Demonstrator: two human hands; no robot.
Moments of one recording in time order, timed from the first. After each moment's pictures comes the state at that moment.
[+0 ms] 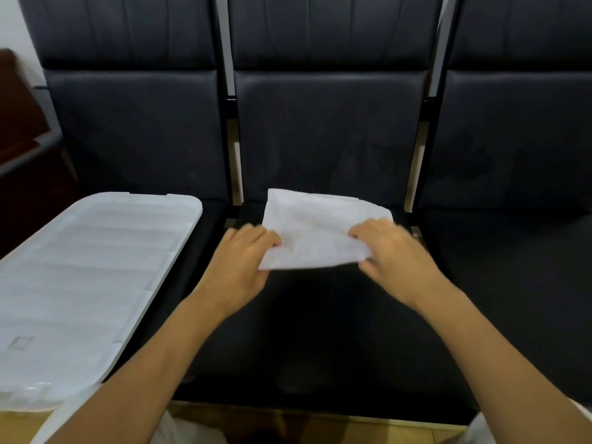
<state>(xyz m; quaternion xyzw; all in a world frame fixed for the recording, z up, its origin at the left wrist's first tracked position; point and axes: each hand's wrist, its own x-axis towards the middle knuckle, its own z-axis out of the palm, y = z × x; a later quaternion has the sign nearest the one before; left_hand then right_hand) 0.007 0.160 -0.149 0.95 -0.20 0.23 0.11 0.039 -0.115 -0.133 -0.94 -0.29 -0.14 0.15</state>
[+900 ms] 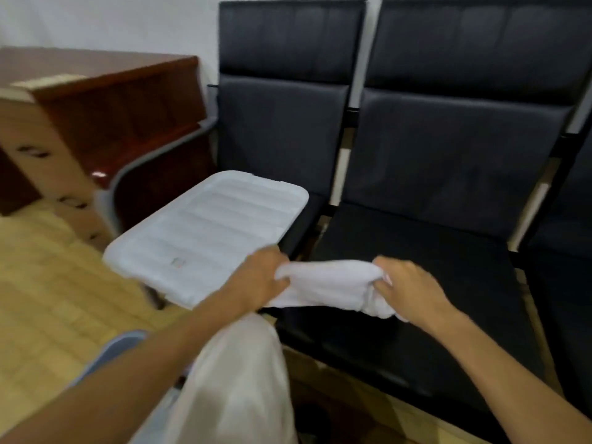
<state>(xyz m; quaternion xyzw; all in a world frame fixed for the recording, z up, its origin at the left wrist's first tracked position) -0.120 0.260 -0.141 0.98 0.02 0.08 0.20 -0.014 -0.002 -0.144 -0.94 -0.32 0.01 0.14</state>
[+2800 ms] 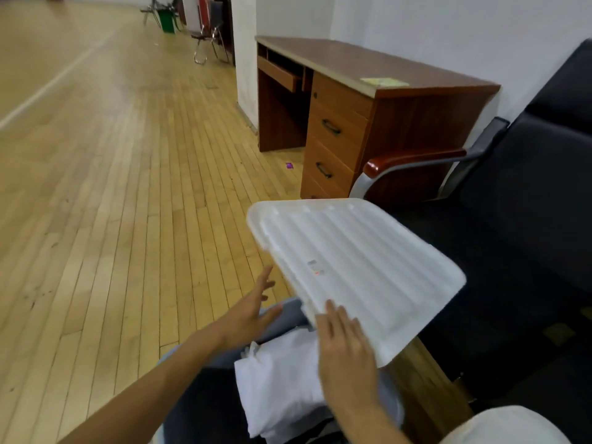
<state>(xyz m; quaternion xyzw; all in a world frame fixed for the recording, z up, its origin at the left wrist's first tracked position) -0.503 0.442 -0.196 0.80 0.36 0.15 0.46 -0.347 0.293 -0.177 -0.74 -0.65 -0.13 0.12</state>
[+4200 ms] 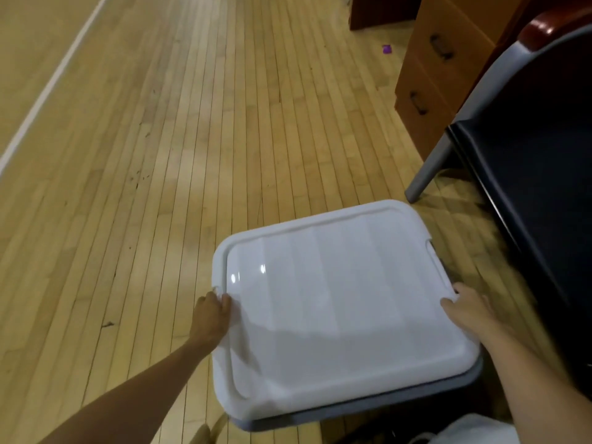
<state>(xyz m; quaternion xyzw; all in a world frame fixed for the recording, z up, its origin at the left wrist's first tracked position) -0.665 0.353 -0.398 0.50 0.81 0.11 0.28 -0.183 0.338 -0.340 -0.84 -0.40 0.37 0.05</state>
